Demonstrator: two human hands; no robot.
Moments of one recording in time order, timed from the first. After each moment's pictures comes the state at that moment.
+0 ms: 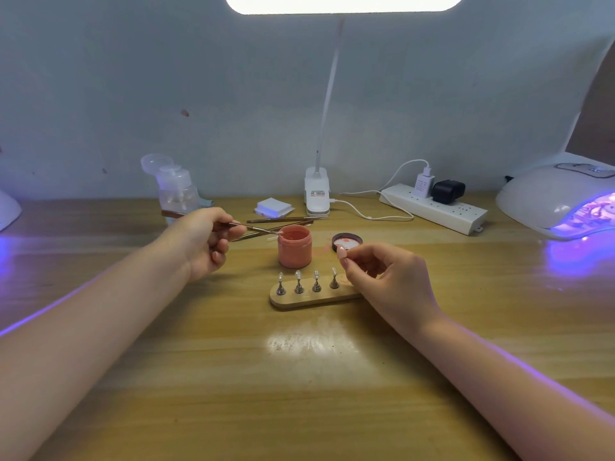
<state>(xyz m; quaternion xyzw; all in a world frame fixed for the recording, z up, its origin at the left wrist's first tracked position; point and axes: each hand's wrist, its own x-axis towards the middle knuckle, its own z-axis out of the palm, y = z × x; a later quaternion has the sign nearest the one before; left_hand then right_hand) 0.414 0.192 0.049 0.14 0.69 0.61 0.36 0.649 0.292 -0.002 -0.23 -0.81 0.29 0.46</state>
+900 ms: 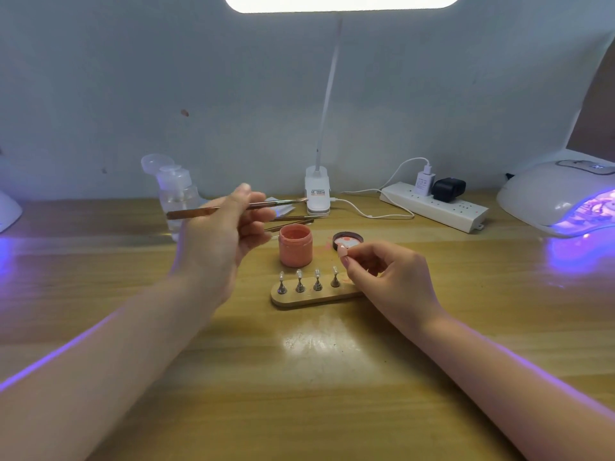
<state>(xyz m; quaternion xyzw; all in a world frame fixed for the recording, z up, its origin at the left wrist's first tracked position) 0.474 0.180 0.051 0.27 0.51 0.78 0.24 0.649 0.292 -0.002 -0.23 -0.81 0.29 0.46</state>
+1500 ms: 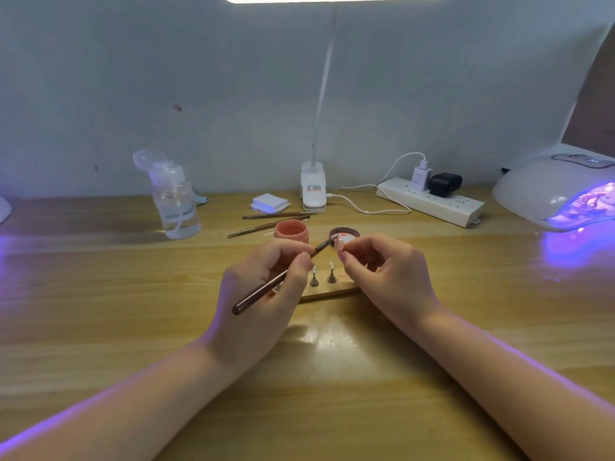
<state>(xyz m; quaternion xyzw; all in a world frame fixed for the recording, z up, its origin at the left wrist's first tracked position) 0.523 0.160 0.003 0.55 0.57 0.61 0.00 0.649 0.292 -0.003 -0.21 -0.81 0.28 0.47</state>
